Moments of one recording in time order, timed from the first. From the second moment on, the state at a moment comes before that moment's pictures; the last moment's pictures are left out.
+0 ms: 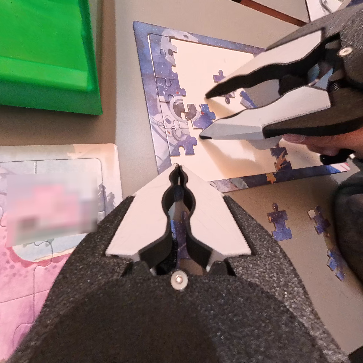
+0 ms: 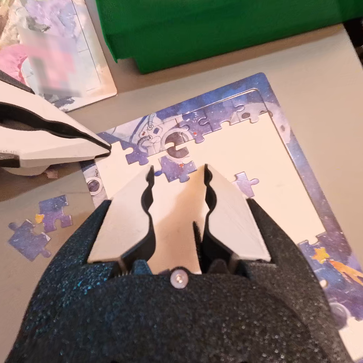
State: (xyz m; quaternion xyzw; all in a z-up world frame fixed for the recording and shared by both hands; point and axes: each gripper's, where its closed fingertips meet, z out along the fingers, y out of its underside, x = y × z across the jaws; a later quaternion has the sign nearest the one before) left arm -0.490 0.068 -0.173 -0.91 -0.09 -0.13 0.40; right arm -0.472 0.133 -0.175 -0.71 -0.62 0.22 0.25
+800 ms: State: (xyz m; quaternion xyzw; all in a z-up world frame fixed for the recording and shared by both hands) left arm -0.489 0.068 -0.173 -0.91 -0.09 -0.13 0.40; right arm -0.473 0.134 -0.167 -0.70 -0.62 0.24 0.26
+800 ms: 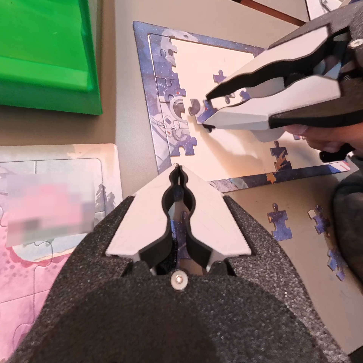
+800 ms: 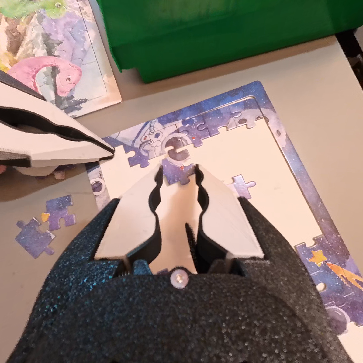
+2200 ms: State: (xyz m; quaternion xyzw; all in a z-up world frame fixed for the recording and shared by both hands) left arm -0.488 0.067 -0.172 -0.90 -0.09 -0.14 0.40; right arm -0.466 0.178 -0.176 -0.58 -0.81 0.07 0.08
